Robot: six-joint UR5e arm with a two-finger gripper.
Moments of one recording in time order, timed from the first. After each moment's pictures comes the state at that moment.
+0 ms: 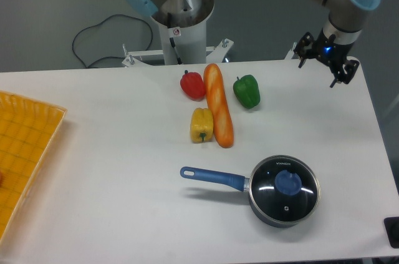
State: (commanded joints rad) arm 3.01 -1.78 -1.69 -1.26 1.55 1.58
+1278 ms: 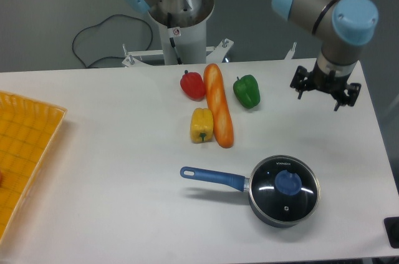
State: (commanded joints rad) arm 2.82 -1.95 -1.51 -1.22 1.63 1.20
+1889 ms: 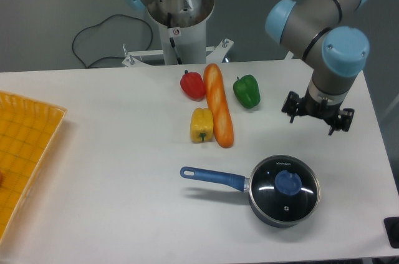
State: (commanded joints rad) arm 2.73 -2.03 -1.41 -1.22 1.55 0.99
